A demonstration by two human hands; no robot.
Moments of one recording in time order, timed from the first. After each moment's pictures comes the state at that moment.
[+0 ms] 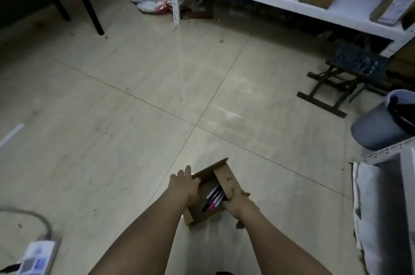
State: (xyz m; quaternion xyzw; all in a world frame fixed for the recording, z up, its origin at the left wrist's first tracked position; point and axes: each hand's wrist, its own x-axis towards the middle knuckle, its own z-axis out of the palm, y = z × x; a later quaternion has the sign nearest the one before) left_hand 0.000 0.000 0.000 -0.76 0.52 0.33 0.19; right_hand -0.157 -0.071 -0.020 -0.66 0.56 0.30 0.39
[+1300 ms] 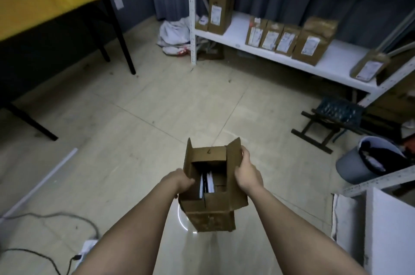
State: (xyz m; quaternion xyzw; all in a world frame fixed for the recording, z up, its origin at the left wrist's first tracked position) left_hand 0.053 0.014 0.313 -0.86 0.23 0.45 -0.05; right_hand -0.098 -0.114 0.315 -0.76 0.52 0.03 0.39
